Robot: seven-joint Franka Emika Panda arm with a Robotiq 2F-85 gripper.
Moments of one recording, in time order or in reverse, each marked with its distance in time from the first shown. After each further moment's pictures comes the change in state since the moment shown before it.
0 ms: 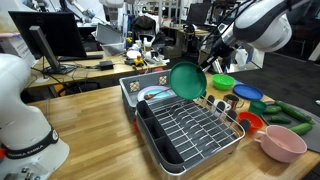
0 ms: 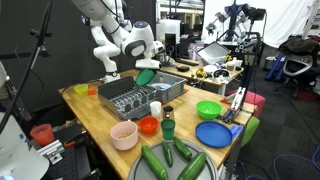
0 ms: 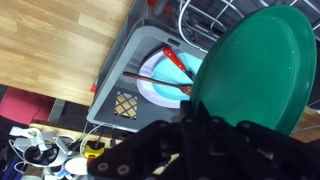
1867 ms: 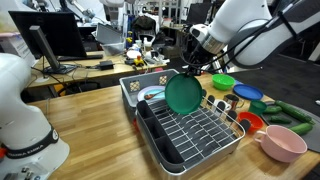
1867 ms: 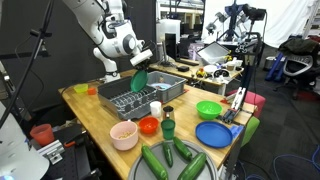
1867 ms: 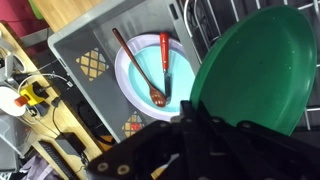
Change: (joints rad) arm 0.371 -0.022 -0.272 0.026 -0.657 -0.011 0.121
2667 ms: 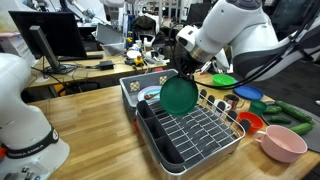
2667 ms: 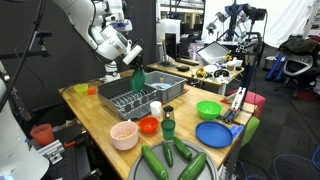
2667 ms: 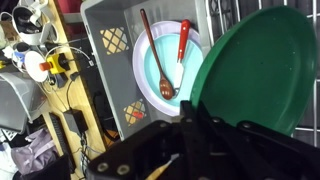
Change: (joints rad) arm 0.361 -0.011 -0.309 0.021 -0.524 0.009 0.420
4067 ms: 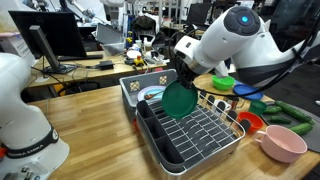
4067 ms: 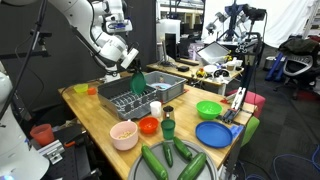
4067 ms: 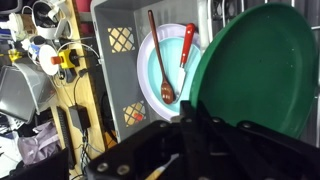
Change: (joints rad) arm 0.130 0.032 -0.123 0.007 -0.328 0.000 0.296
